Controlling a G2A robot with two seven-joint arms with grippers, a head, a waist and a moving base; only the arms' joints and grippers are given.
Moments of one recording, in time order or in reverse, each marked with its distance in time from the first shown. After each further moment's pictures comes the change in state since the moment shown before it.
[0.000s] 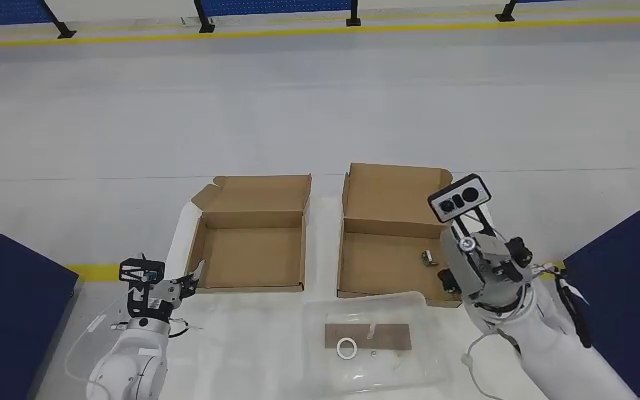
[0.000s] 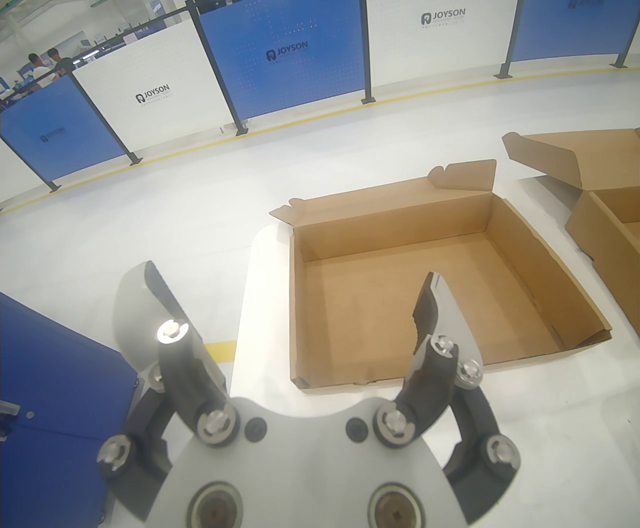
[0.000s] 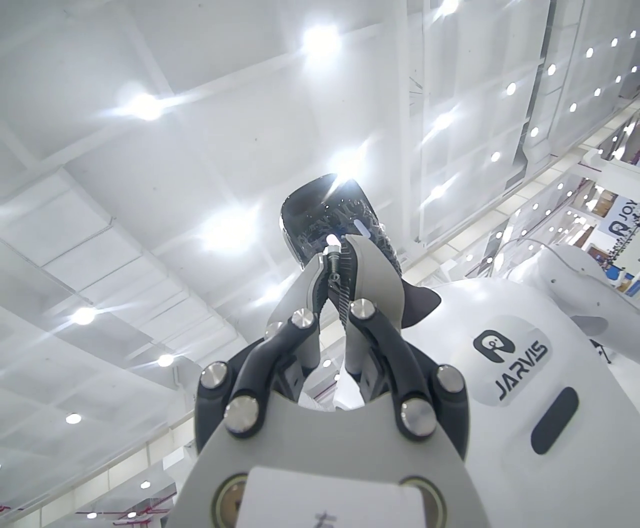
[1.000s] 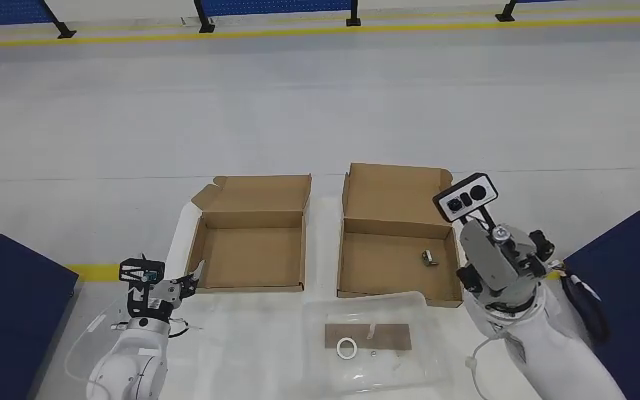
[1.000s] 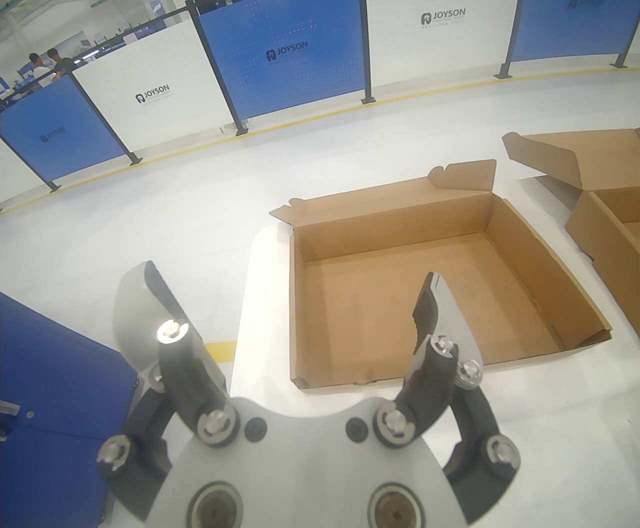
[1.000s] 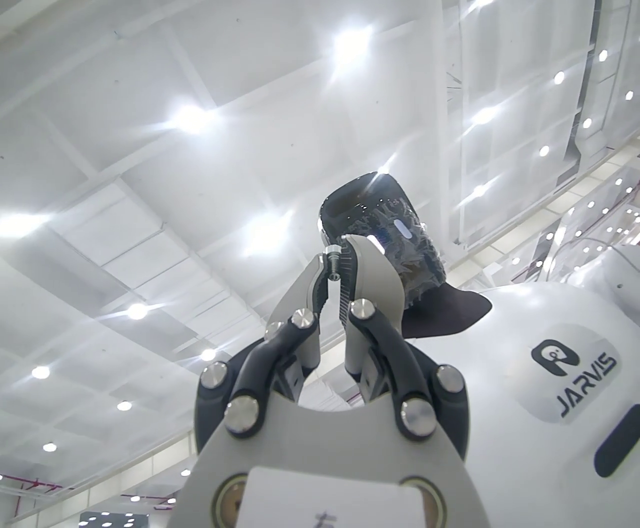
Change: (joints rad) left arm 0.000 0.000 0.000 0.000 0.000 0.000 0.000; right arm -0.044 -0.071 0.077 -0.022 0.036 0.102 0.006
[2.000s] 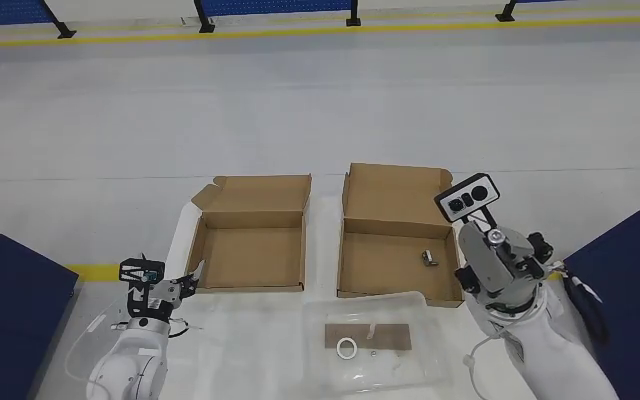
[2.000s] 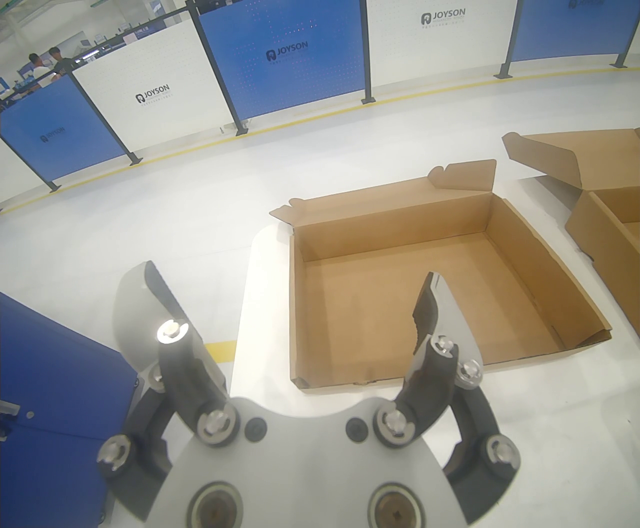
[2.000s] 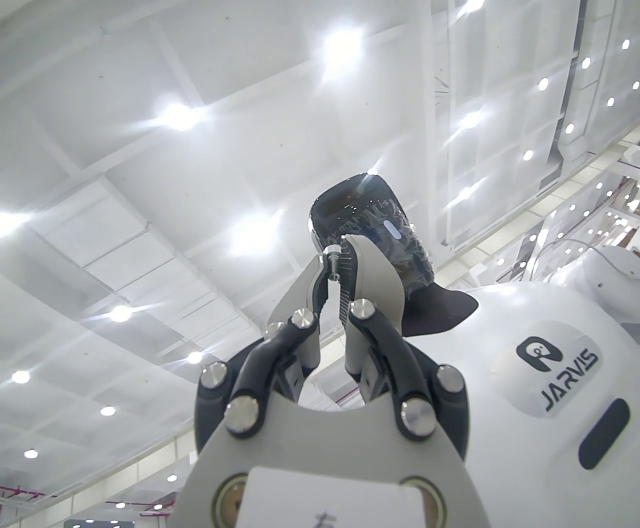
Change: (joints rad) left arm 0.000 0.000 0.000 0.000 0.000 0.000 0.000; right arm -0.032 -0.057 0.051 -0.003 -0.050 0.057 0.000
